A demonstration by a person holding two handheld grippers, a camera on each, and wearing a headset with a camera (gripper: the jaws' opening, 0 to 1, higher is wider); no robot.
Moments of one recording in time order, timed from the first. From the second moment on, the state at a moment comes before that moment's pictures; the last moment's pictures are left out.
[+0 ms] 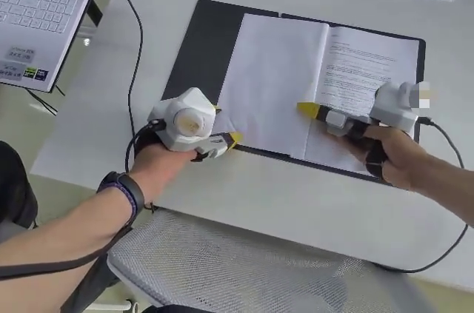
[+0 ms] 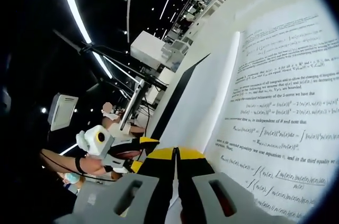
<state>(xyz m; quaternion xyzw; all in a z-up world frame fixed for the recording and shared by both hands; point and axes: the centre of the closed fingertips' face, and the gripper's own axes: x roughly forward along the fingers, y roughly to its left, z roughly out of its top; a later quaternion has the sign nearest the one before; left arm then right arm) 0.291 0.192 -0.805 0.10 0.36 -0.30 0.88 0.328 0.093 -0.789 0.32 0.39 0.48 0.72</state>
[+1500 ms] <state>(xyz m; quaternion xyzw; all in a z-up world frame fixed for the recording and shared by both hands) 0.289 0.191 -0.804 0.10 0.36 -0.30 0.88 0.256 0.092 -0.791 0.30 0.42 0.49 0.70</state>
